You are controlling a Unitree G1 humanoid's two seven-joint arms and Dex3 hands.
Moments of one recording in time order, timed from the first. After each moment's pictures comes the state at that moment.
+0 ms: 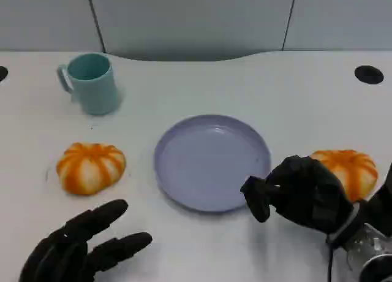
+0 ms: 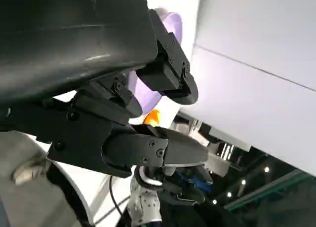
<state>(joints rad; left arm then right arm) 0.01 0.05 0.28 0.55 -0.55 -0.19 -1.06 -0.61 0.04 -0.36 1.24 0.37 -0.24 1.43</state>
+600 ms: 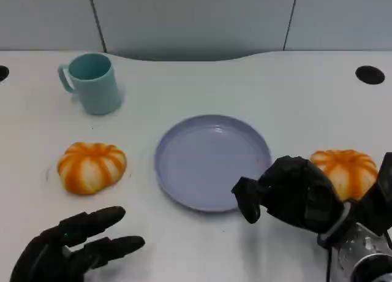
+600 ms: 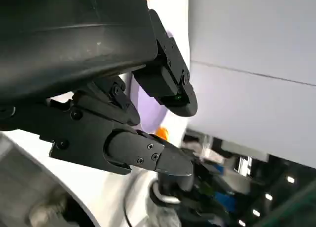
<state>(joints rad) 0.03 0.07 0.27 0.55 -0.46 -0.39 -0.98 -0.62 0.06 -0.35 1.24 0.37 -0.24 1.45</state>
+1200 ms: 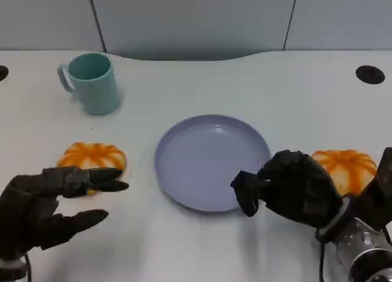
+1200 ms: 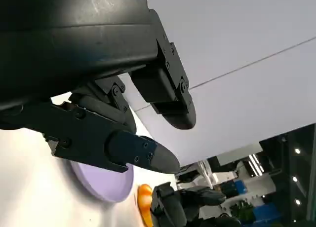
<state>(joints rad) -0.14 0.13 0.25 0.52 -0.37 -0.83 -0.85 -0.64 0.07 -0.37 1.25 0.37 -0.23 1.43</state>
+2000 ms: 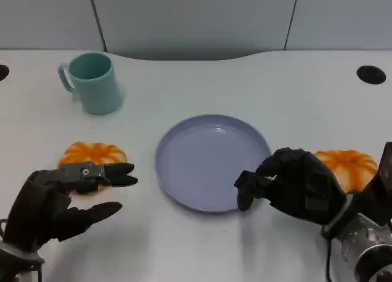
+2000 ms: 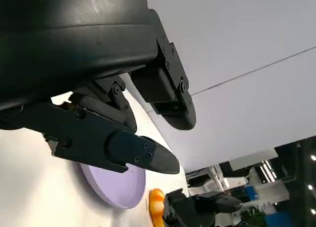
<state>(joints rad) -0.22 0.13 0.20 0.71 -0.31 -0.92 -0.76 -0.65 0.03 -0.34 1.27 0.34 -0.23 1.38</state>
